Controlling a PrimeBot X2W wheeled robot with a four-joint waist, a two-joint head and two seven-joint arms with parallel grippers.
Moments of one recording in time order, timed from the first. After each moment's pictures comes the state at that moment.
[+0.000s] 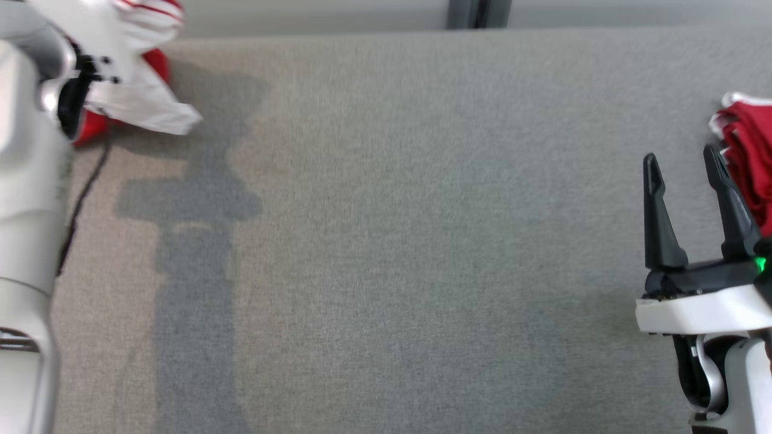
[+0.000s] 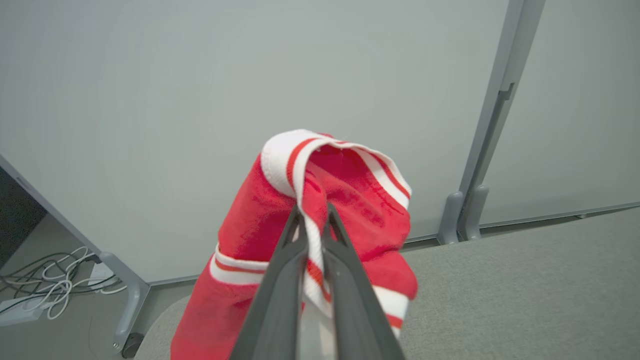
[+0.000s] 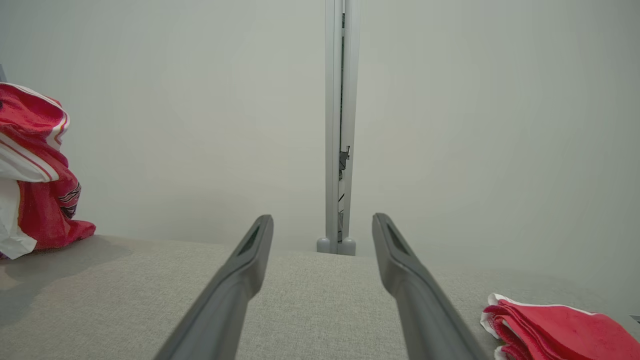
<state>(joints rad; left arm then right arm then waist) -1.25 0.29 -0.36 1.08 -0.40 -0.11 0.04 -0.24 -0.05 -0.05 -0.05 0.09 0.13 -0.18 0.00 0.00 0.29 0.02</state>
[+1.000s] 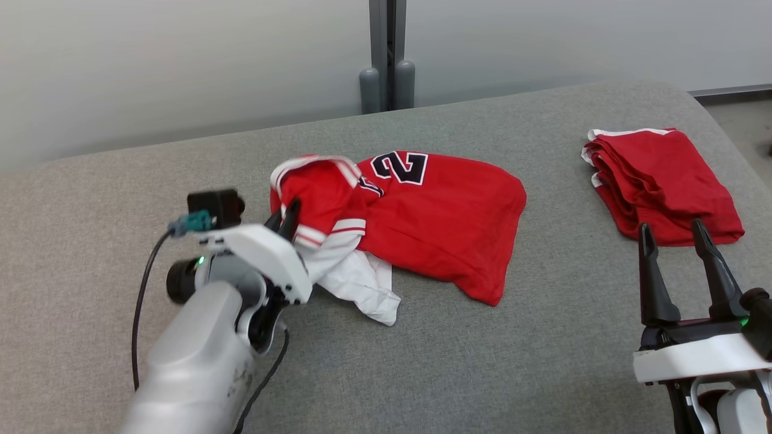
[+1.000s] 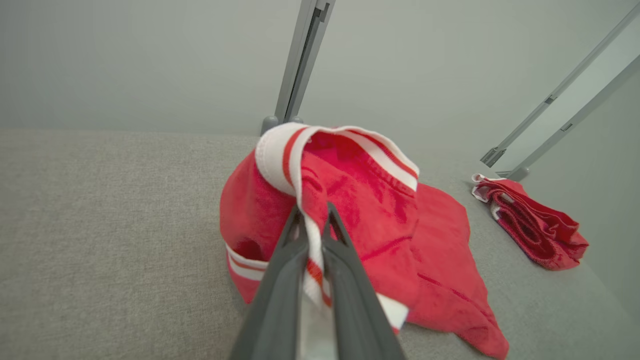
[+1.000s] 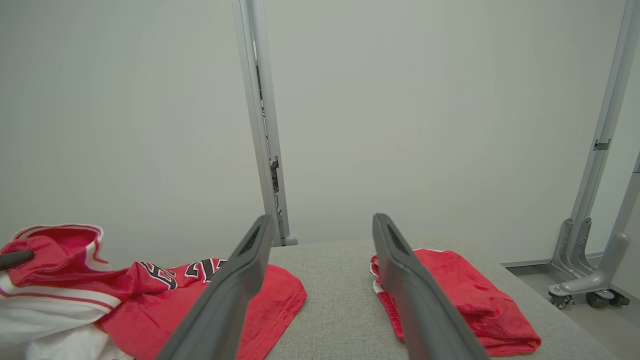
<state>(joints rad) -0.72 0.06 -0.51 0.93 -0.78 -0.05 -0.09 -0.10 -0.05 -0.06 0.05 0.17 0.13 -0.22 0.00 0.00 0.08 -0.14</state>
